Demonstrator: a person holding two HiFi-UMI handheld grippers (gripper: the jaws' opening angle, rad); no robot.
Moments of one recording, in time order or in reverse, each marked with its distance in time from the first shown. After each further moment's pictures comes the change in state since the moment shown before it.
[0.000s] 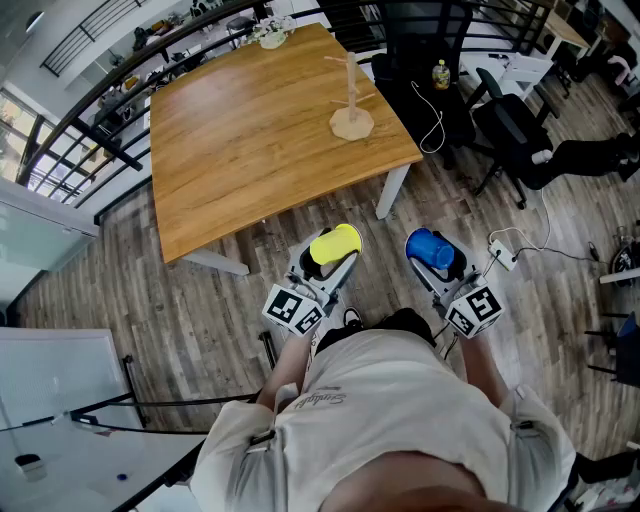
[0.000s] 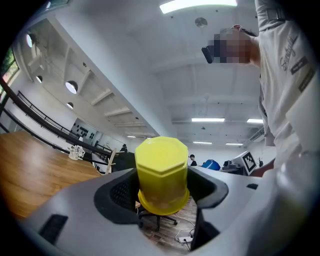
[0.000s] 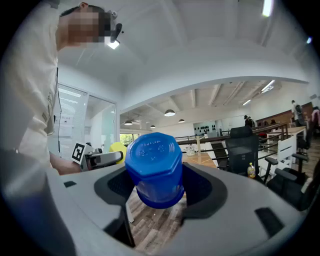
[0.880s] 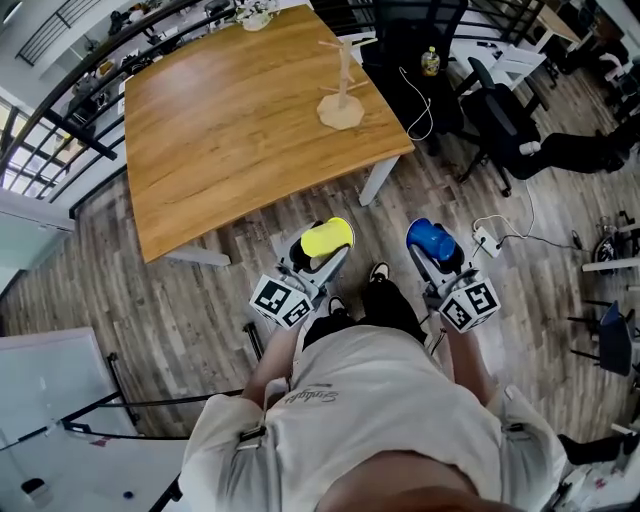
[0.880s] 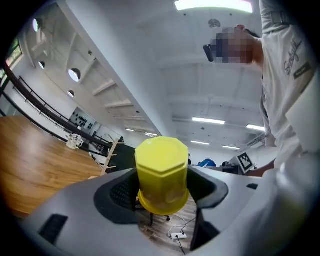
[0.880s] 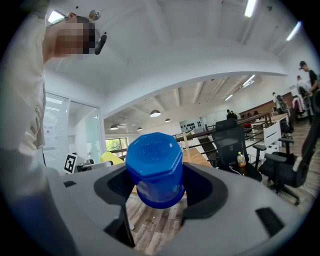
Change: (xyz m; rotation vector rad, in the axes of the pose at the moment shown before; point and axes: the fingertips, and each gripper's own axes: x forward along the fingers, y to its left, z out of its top) left arm 0.010 0.045 -0.020 -0.074 0.056 -0.042; right arm 0.029 -0.033 -0.011 0.148 -0.015 -0.139
